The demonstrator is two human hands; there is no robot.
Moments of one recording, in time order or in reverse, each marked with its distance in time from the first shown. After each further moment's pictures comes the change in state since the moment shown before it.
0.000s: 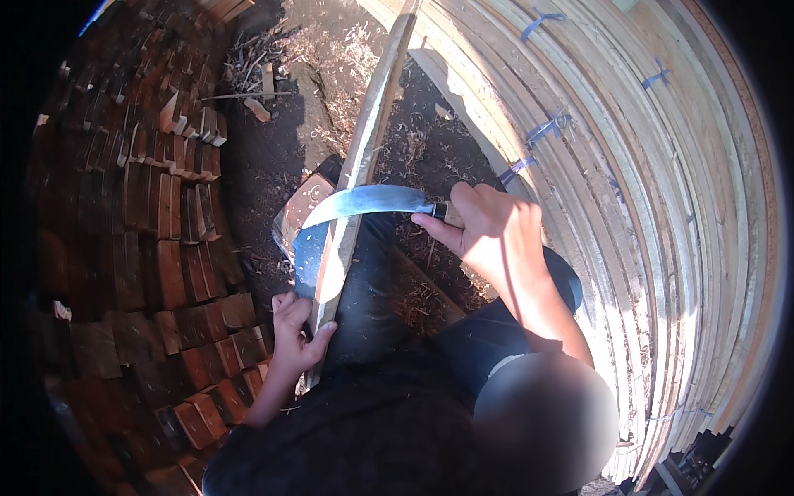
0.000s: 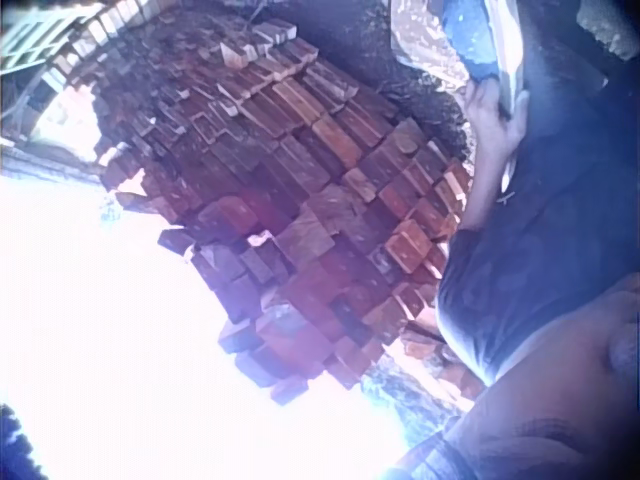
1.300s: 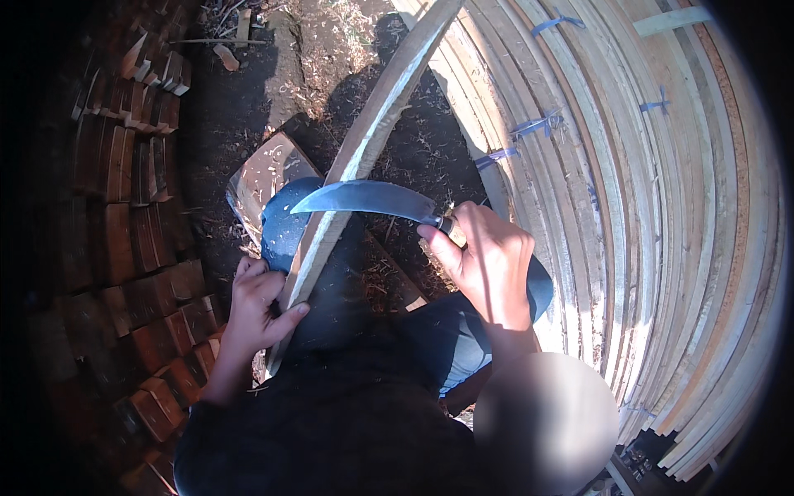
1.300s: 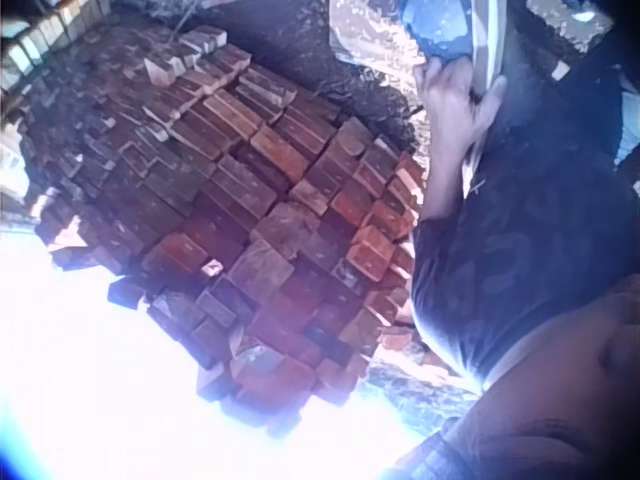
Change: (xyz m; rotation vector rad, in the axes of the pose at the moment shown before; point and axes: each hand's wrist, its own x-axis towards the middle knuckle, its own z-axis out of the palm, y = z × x) left_hand 0.026 -0.021 -0.012 -0.025 -0.149 0.065; right_hand -0.015 -0.012 0.021 0.055 -0.054 0.095
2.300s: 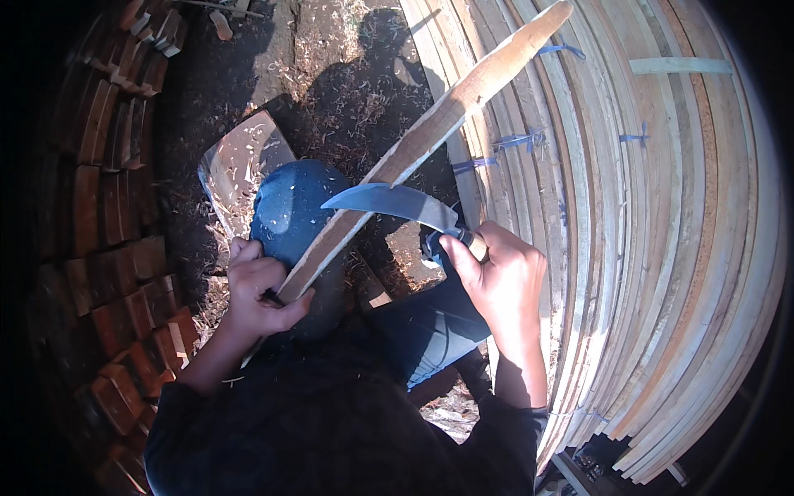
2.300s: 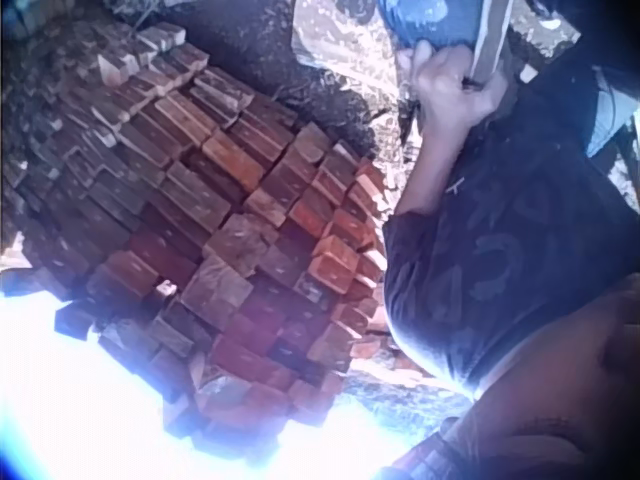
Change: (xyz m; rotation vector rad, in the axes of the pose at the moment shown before) left_hand -0.001 -0.001 0.030 -0.108 0.324 0.049; right_hand -0.001 -0.018 -0.034 -0.084 -0.215 0.146
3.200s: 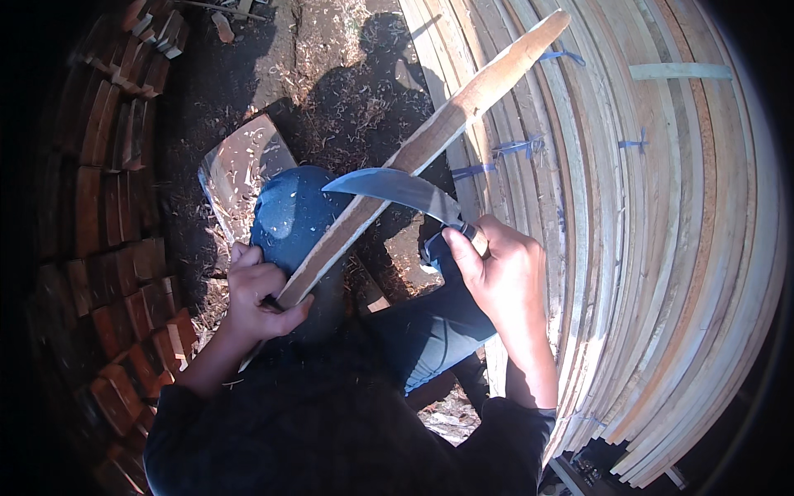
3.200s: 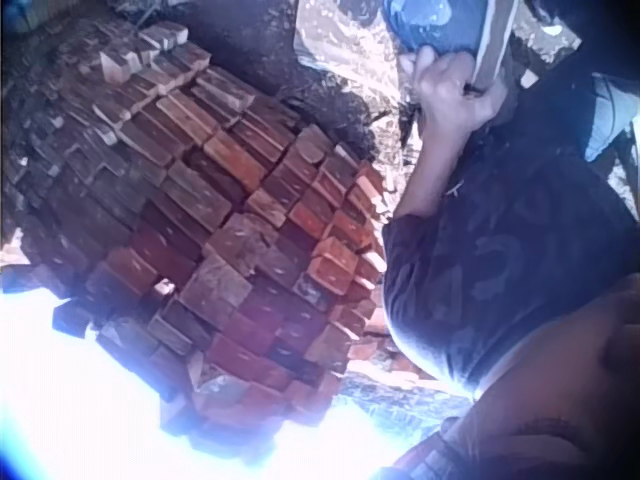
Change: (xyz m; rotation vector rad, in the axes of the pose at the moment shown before) left_hand 0.001 -0.003 0.004 -0.020 0.028 0.005; right_hand 0.022 0.003 -0.009 0.059 -0.109 0.004
